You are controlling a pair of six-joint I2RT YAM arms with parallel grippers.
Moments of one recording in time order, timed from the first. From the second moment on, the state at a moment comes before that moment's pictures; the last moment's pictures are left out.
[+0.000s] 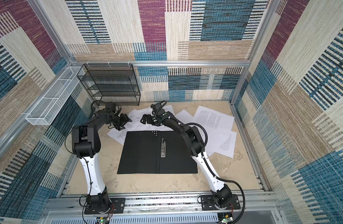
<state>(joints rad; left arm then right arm) 0.06 2.21 1.72 -0.67 0.38 -0.63 0.60 2.61 2.30 -0.46 -0.38 0.60</state>
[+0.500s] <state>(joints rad) 0.08 2.25 1.69 -0.60 0.44 -0.63 0.60 2.65 2.34 -0.43 -0.37 0.73</state>
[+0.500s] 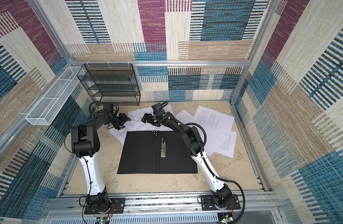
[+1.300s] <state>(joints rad) 0.09 2.22 1.62 -0.50 0.46 -0.71 0.66 2.61 2.20 -0.27 -0.51 0.94</state>
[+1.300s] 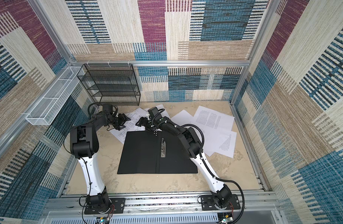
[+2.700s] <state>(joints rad) 0.11 2.16 1.62 -0.58 0.54 -0.71 0.67 2.50 1.83 0.33 -0.23 0.97</state>
